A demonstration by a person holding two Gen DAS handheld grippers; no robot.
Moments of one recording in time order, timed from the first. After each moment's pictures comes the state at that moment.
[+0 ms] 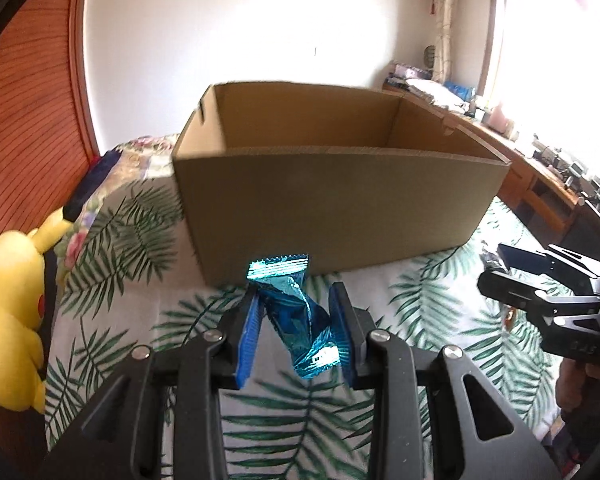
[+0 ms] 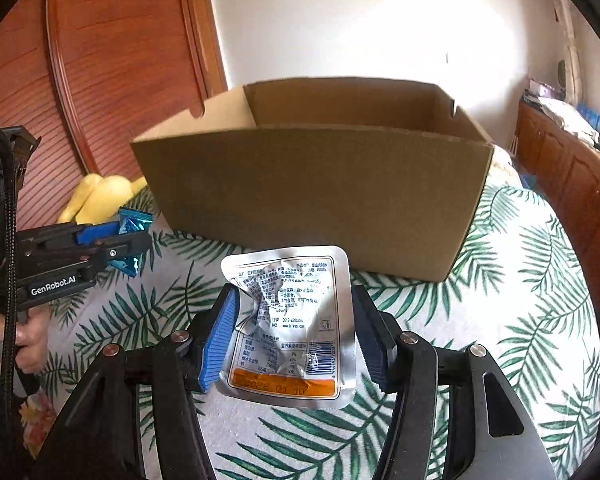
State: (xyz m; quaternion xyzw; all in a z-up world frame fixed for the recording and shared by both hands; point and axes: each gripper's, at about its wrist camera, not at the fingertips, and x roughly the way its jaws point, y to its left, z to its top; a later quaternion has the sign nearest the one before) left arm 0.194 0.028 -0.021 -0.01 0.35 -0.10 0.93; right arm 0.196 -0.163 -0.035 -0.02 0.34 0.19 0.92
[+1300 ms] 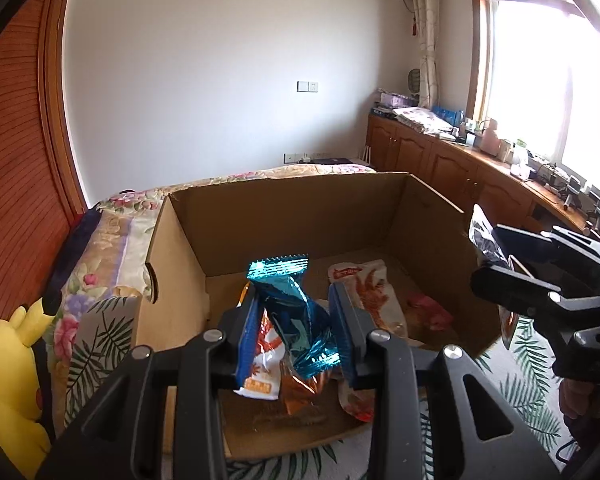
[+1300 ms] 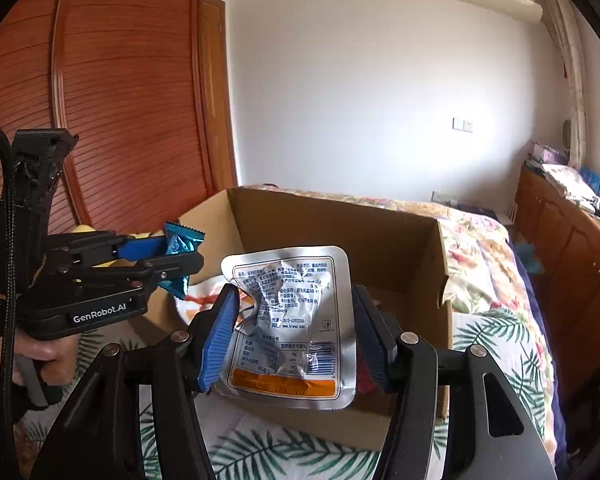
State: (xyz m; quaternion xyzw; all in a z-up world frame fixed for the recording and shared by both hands) left arm 0.315 0.012 0.028 0.01 0.30 -0.12 0.95; right arm 0.290 -0.154 0.040 -0.05 0.25 0.20 0.95
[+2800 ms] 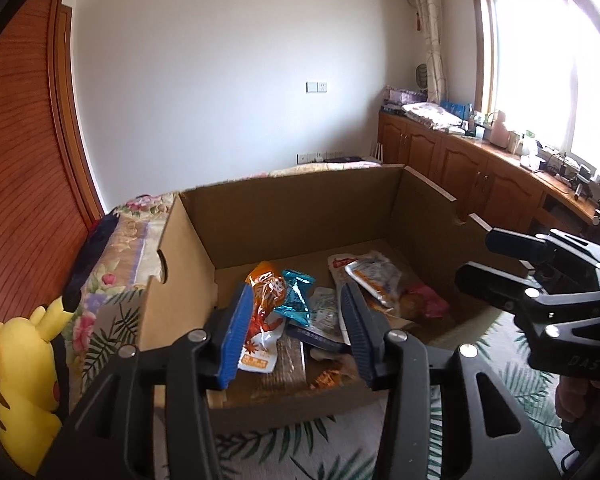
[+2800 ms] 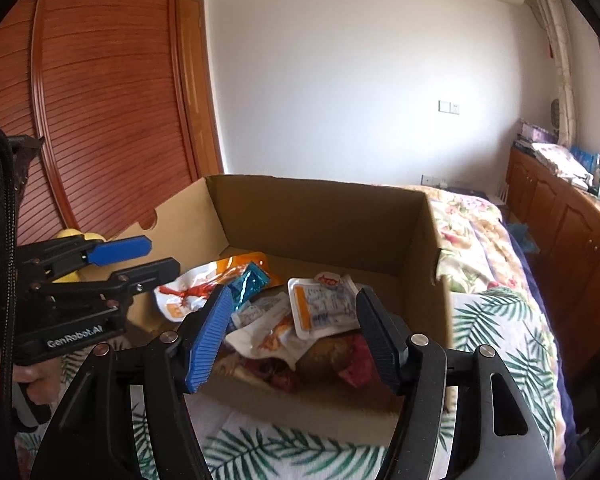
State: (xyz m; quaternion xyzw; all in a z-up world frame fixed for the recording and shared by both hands) left arm 0.276 -0.005 0.041 0.04 0.29 -0.09 0.95; right arm 0.285 -0.163 0.028 -0.02 0.27 0.17 0.95
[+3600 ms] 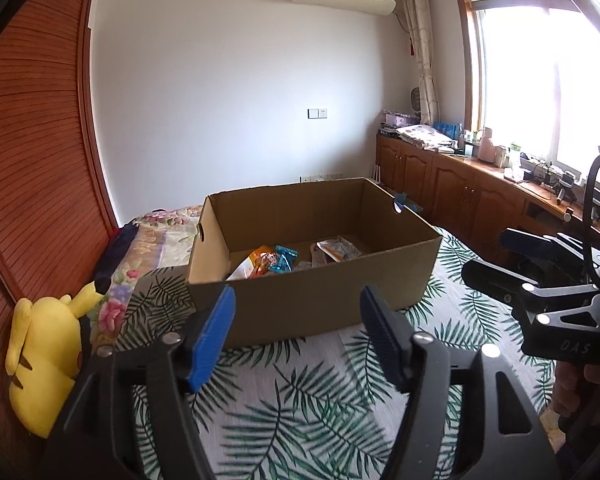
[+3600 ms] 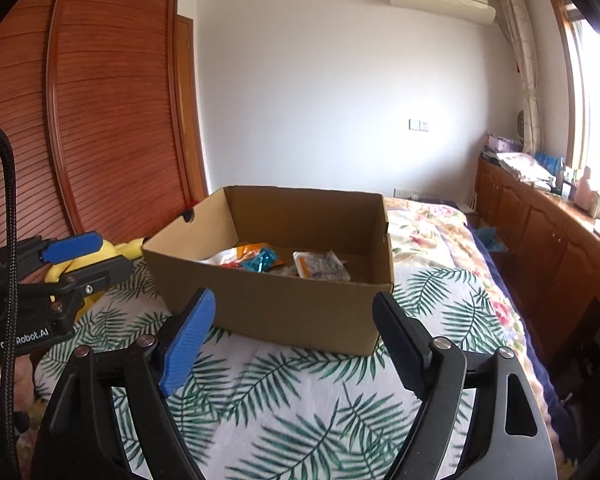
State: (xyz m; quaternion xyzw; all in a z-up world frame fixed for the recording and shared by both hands) left arm 0.135 -0.001 0.065 0.03 0.24 -0.08 0.97; right arm 0.150 -0.170 0.056 -0.02 0.23 0.13 0.96
